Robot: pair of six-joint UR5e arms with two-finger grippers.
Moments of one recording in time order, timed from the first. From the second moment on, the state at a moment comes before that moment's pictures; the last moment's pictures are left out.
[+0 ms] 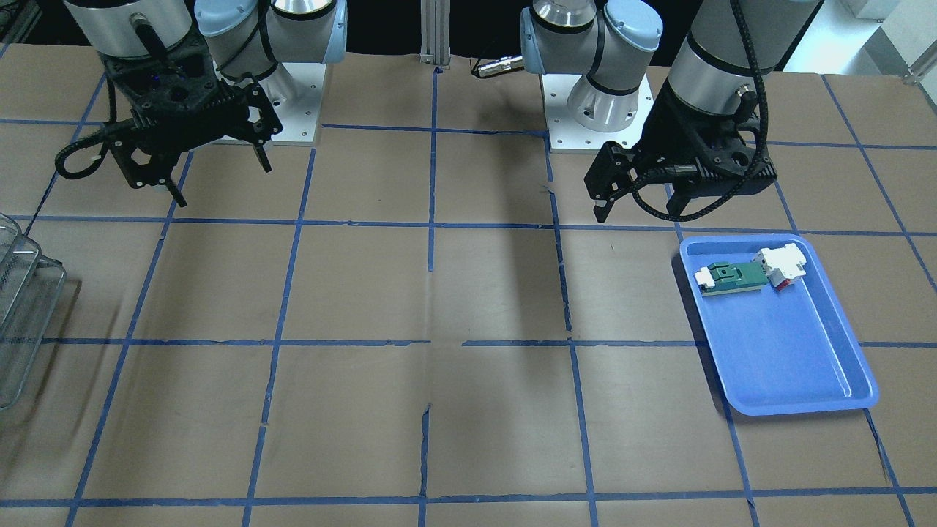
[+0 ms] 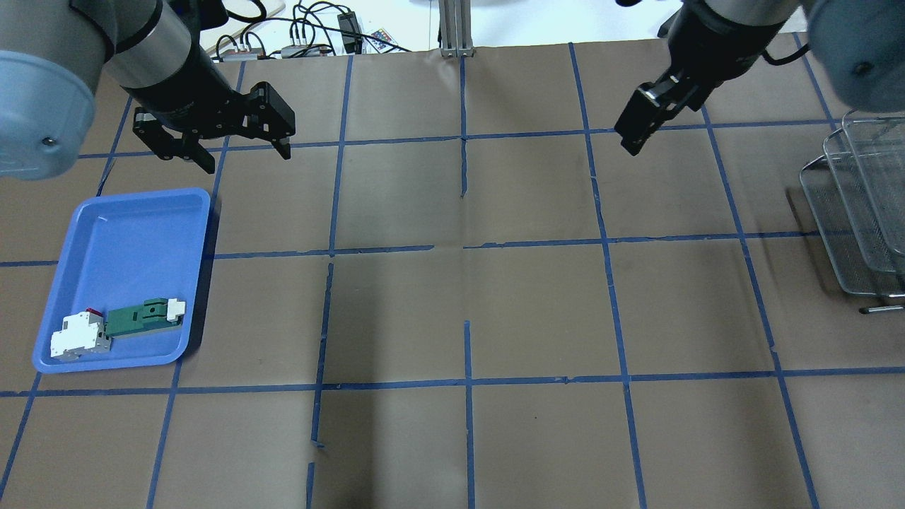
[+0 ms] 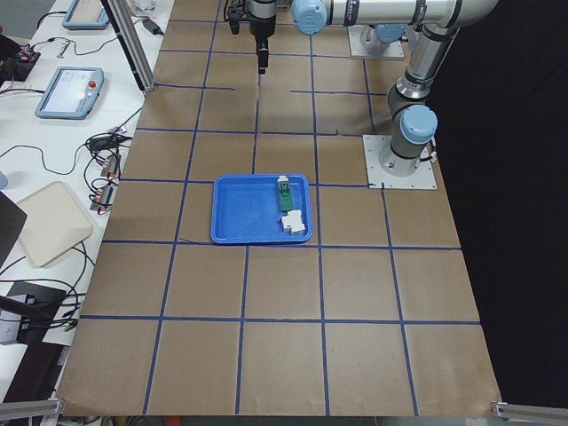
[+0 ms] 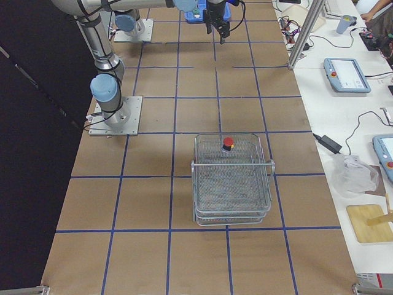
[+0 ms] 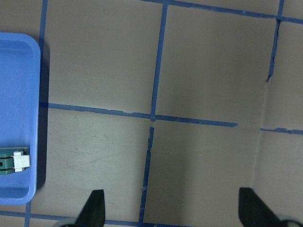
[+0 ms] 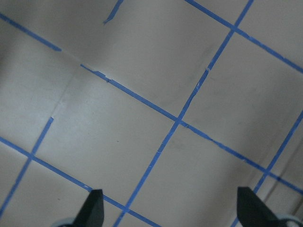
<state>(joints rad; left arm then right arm) -1.55 -1.58 -1.59 -1.46 1.52 -0.10 1.61 -1.56 1.51 -1.60 -1.54 -0.43</state>
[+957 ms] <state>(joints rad) -1.54 -1.58 -1.56 -1.50 1.53 -0.09 1.59 -1.55 1.52 -1.60 -1.61 -0.01</state>
